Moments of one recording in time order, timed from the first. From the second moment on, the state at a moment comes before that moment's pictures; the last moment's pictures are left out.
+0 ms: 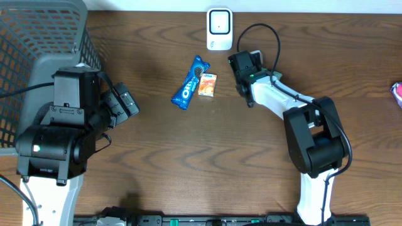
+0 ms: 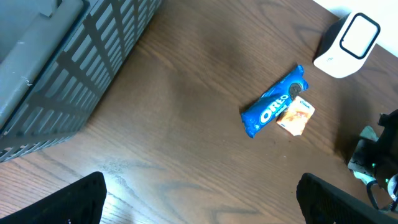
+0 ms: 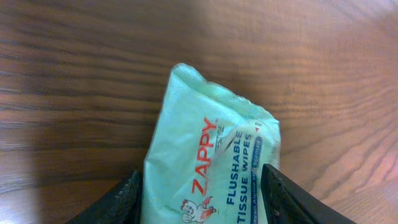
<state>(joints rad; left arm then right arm) -0.13 1.13 1.47 -1.28 -0.11 -0.59 0.39 2.13 1.38 -0.43 0.63 0.14</state>
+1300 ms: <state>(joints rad) -0.13 1.13 1.47 -1.28 -0.11 -0.59 0.16 1.99 1.40 -0.33 -0.60 0.49</state>
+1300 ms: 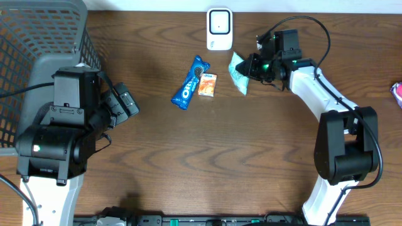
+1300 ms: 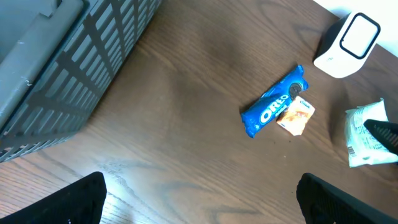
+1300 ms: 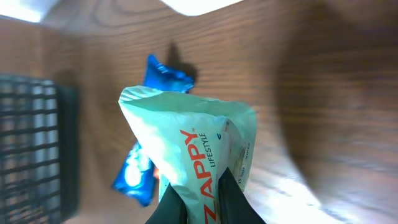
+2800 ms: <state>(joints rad) -0.13 1.13 1.47 -1.28 -0.11 -0.59 0.30 1.94 1.40 -0.51 -0.06 0.38</state>
